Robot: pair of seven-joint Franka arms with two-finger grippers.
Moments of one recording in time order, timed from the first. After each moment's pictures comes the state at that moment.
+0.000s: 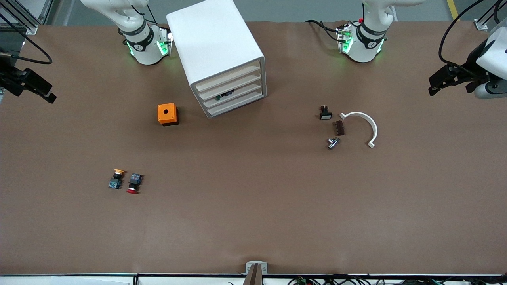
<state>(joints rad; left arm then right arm) -0.06 -0.09 -0.03 -1.63 0.04 1.52 -0.12 0.02 -0.11 -0.02 -1.61 -0.01 1.59 0.23</state>
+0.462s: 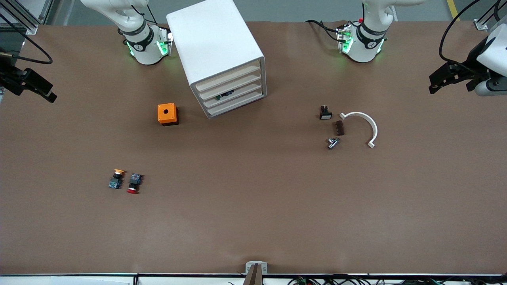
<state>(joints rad) -0.06 -0.10 -0.03 -1.65 0.04 1.52 -0.12 0.02 -0.11 -0.02 -1.61 -0.01 1.58 0.23</state>
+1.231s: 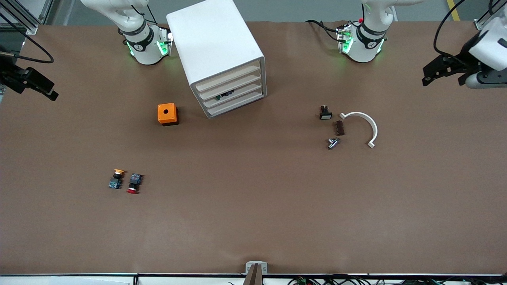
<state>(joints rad) 0.03 -0.15 -0.08 -1.70 -0.02 1.50 -0.04 0.02 -0.11 -0.02 -1.61 -0.01 1.56 0.23</state>
